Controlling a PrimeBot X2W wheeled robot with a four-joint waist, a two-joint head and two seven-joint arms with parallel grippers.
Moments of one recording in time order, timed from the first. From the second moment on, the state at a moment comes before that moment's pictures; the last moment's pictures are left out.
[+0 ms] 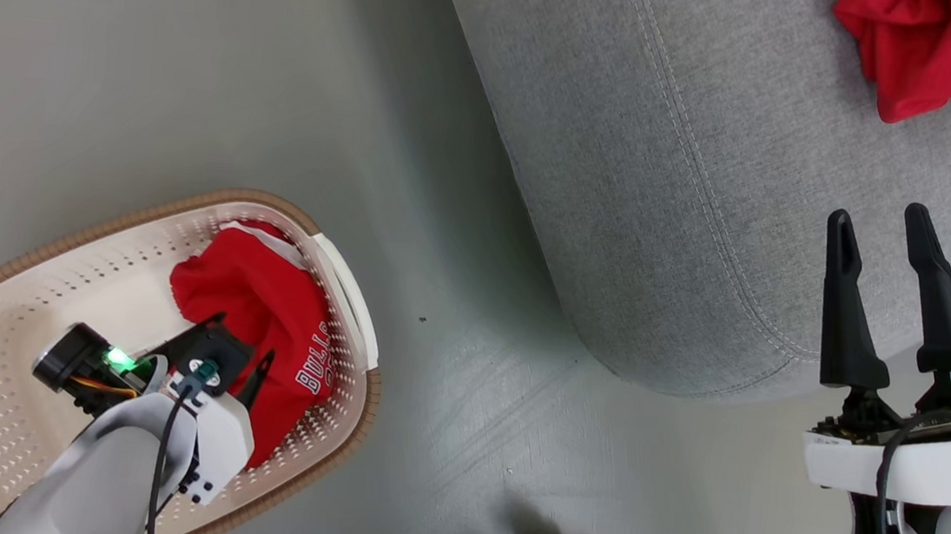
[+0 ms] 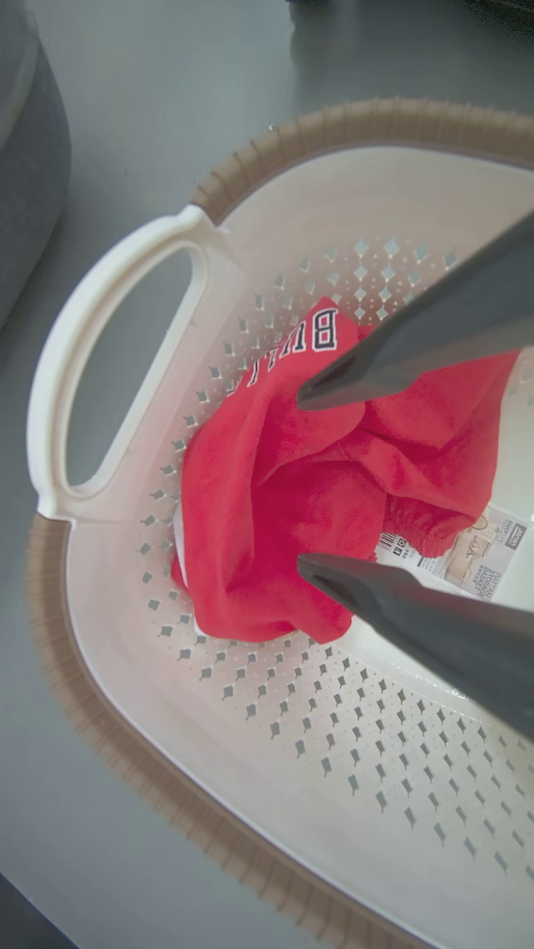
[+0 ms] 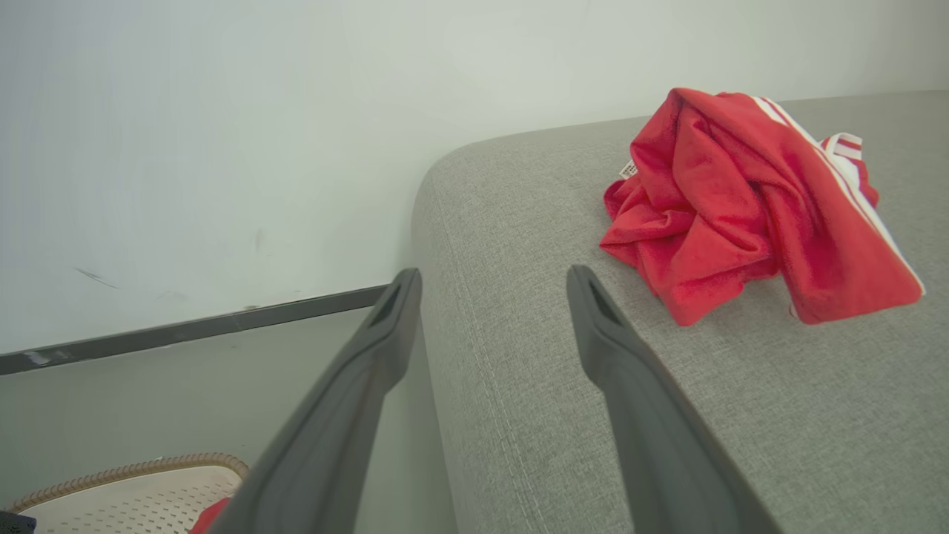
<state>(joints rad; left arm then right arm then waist) -0.57 0.18 -0.48 0.83 0.00 -0.07 -0.14 -0.14 -0.04 -0.04 -0.26 0.21 0.13 -0.25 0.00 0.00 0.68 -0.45</state>
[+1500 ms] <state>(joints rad) -0.67 0.11 -0.26 0.90 -0.27 -0.09 -0.08 -0.28 -0.03 -0.01 -0.21 0.27 0.13 -0.25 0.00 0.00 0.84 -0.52</state>
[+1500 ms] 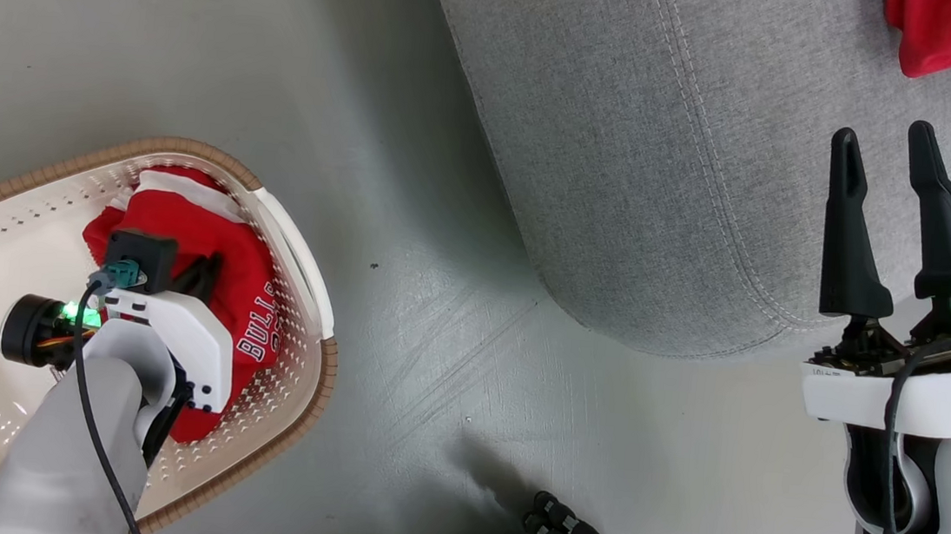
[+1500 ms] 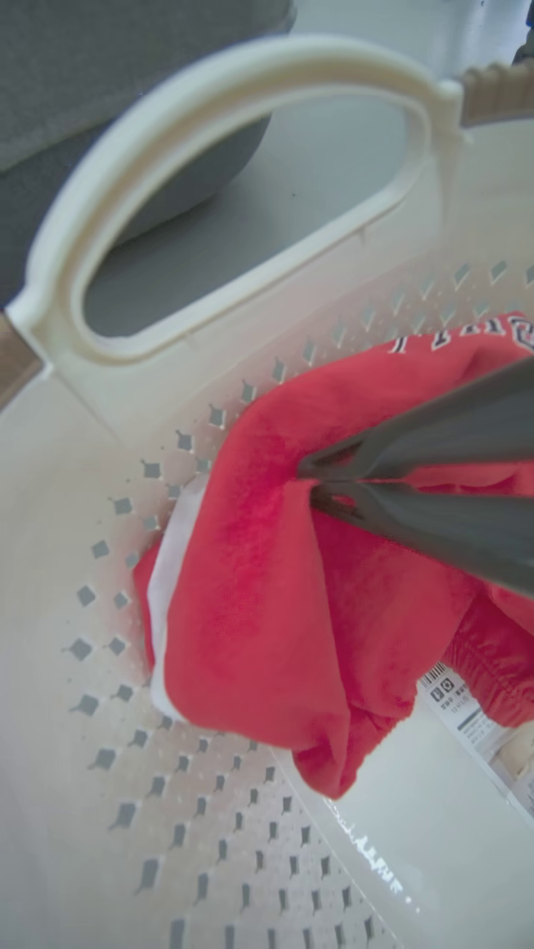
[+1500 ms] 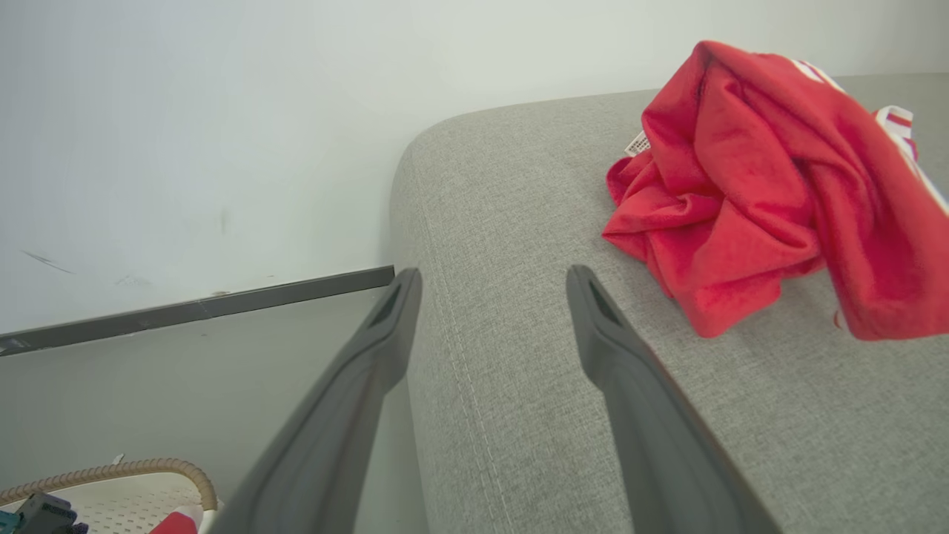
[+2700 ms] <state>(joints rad) -0.54 0.21 -0.22 0.65 -0.31 -0.11 -0.24 -0.34 -0.03 0.03 -0.13 0.20 0.13 -0.25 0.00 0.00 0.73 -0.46</state>
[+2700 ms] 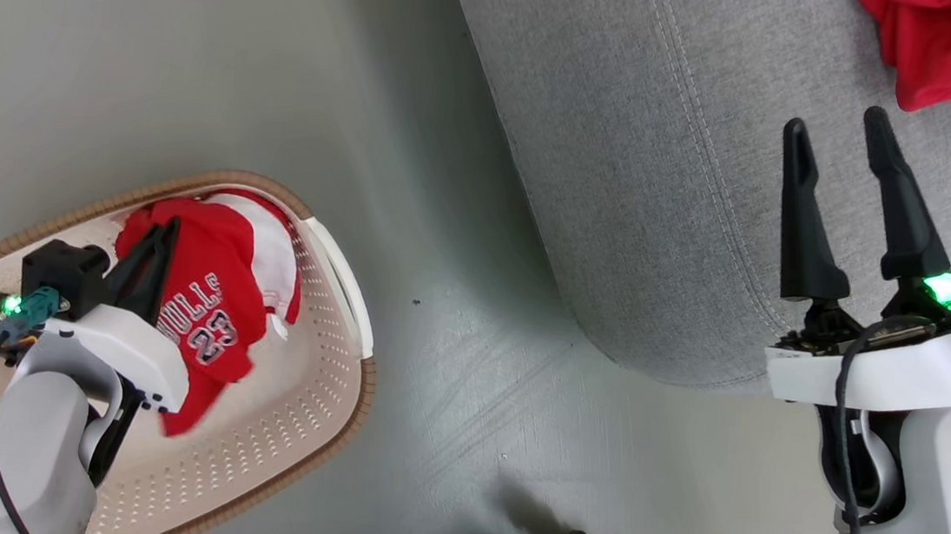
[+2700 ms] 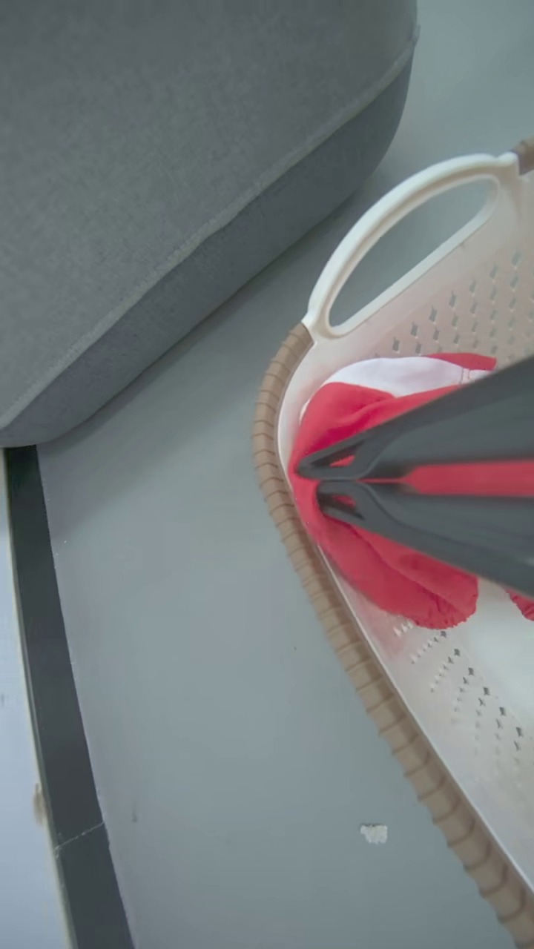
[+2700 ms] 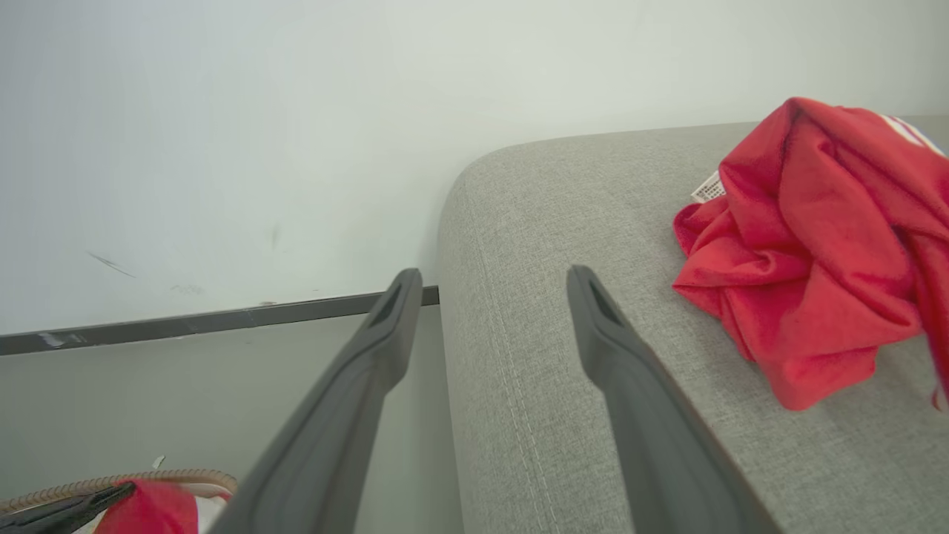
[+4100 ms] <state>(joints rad) -0.24 0.18 0.05 0.05 -0.34 -0.02 -0.25 -0.36 -0.10 0.22 0.08 0.08 0.13 -0.25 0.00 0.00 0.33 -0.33</state>
